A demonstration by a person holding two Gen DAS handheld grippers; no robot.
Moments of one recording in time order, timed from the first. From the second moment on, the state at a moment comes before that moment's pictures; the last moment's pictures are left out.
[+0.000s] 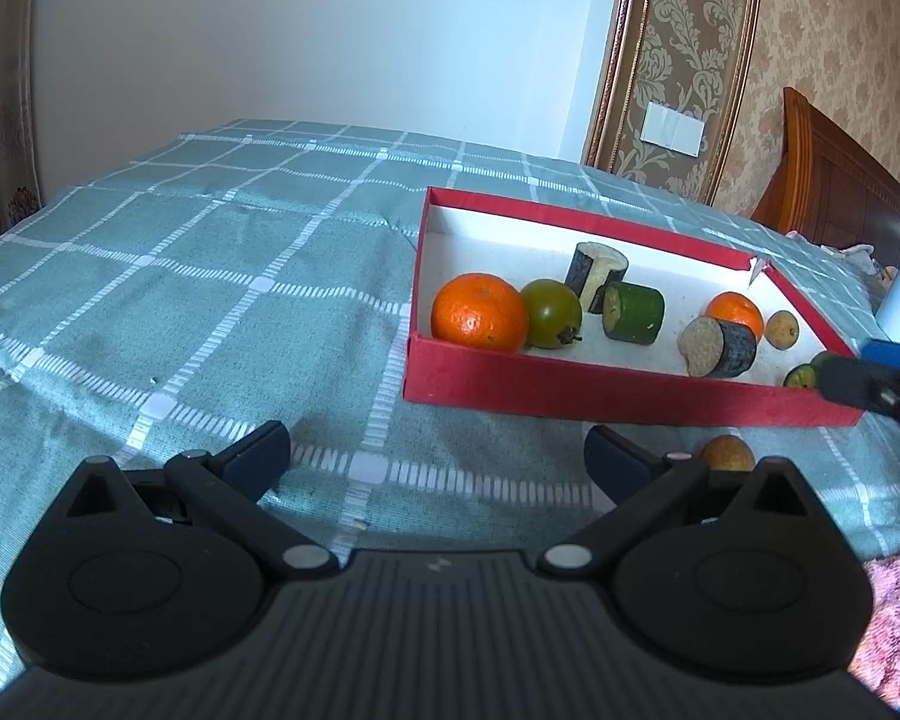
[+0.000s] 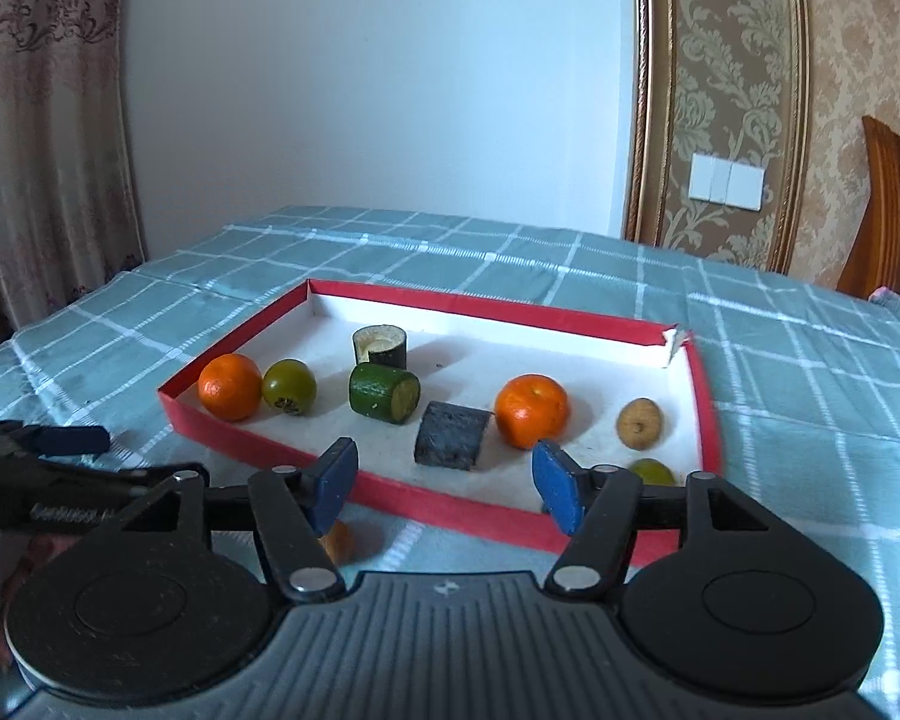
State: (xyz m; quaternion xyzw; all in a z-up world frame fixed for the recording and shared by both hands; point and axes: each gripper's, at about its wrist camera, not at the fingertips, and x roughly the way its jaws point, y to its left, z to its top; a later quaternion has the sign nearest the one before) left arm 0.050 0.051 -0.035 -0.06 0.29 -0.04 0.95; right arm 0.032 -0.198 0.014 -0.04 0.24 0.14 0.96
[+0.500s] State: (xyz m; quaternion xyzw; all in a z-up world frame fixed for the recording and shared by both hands) left arm 0.049 0.046 -0.035 -0.05 0.30 -0.03 0.95; right arm 0.004 -0.235 -0.019 -0.05 0.28 0.14 0.95
